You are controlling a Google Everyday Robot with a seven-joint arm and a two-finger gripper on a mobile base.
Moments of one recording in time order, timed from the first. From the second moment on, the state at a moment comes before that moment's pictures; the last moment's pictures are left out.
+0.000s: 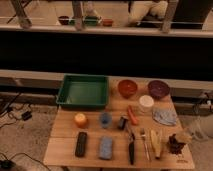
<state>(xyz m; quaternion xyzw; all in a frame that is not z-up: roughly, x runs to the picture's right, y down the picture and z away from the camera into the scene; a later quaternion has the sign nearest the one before) 0.362 0.228 0.677 -0.33 -0.04 0.48 0.81</state>
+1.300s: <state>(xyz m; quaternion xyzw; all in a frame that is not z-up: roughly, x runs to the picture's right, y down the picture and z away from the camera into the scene) 0.362 0.228 0.677 -0.33 -0.04 0.48 0.81</state>
